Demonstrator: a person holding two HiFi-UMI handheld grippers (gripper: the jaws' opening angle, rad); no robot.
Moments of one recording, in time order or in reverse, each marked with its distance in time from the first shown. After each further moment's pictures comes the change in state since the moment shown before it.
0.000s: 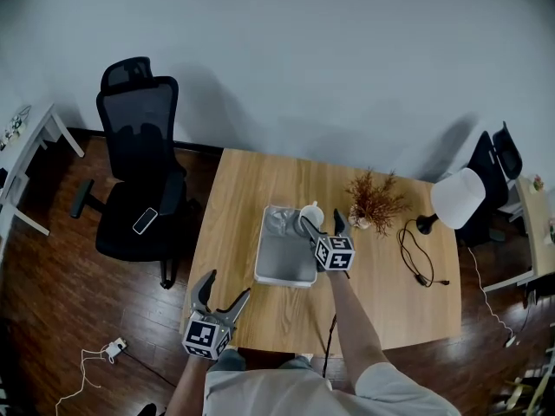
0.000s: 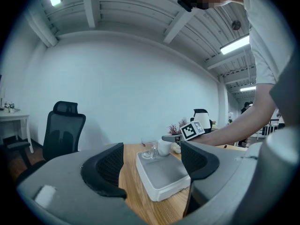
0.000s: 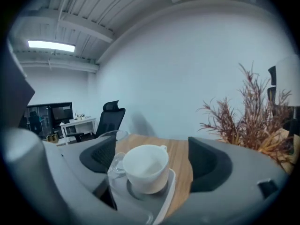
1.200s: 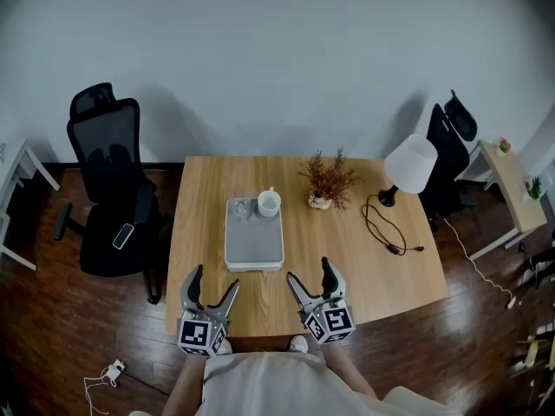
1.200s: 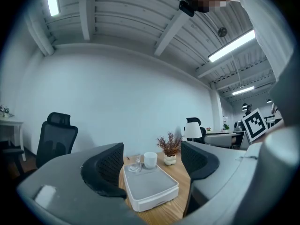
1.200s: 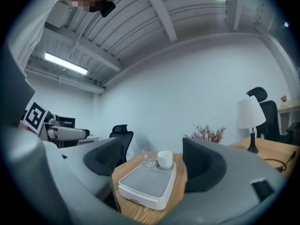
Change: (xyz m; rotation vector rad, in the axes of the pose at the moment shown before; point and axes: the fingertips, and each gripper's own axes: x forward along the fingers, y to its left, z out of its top) left arm -0.022 -0.070 0.036 0.060 -0.143 -0.051; right arm -0.290 0.085 0.035 0.009 -0.290 -0.034
